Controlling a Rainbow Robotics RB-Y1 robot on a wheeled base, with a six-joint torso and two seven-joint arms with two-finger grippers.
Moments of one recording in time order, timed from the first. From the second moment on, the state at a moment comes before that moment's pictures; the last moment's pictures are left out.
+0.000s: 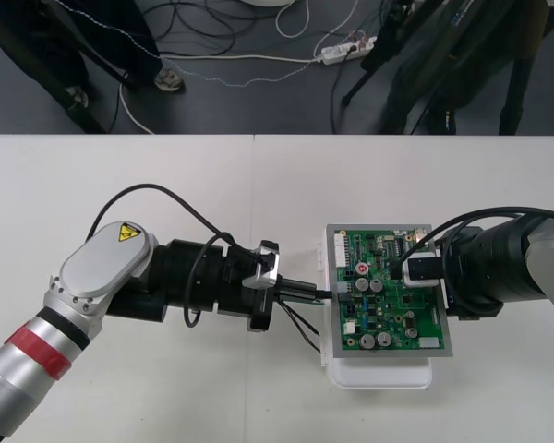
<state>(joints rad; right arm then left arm) -0.19 -0.73 0.23 -2.14 2.44 -1.57 -0.56 -0.38 0.43 -0.48 -1.39 -1.22 -1.15 -0.25</state>
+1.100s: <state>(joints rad) -0.19 -0.73 0.23 -2.14 2.45 -1.57 -0.68 -0.38 0.42 -0.49 -1.39 -1.23 -1.15 -0.26</state>
